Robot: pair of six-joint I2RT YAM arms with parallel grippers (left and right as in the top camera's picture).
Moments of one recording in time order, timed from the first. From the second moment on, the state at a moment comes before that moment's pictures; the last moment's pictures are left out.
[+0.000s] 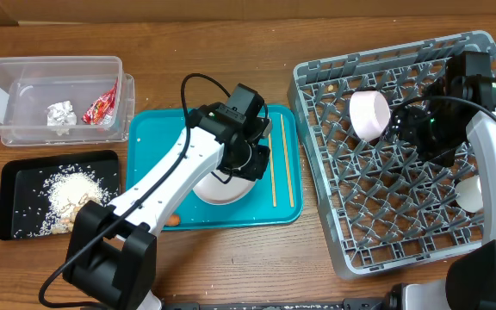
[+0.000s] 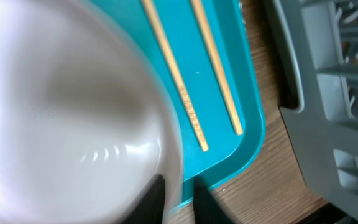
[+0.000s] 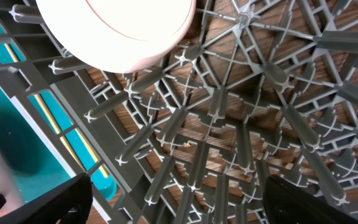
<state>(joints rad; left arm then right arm) -0.52 1.77 1.36 -0.96 0.27 -0.25 -0.14 1.62 1.49 -1.33 -0.21 0.23</state>
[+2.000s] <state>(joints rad) 0.28 1.51 1.68 -1.49 0.15 -0.25 0.68 2.13 1.63 -1.07 -0.20 0.65</state>
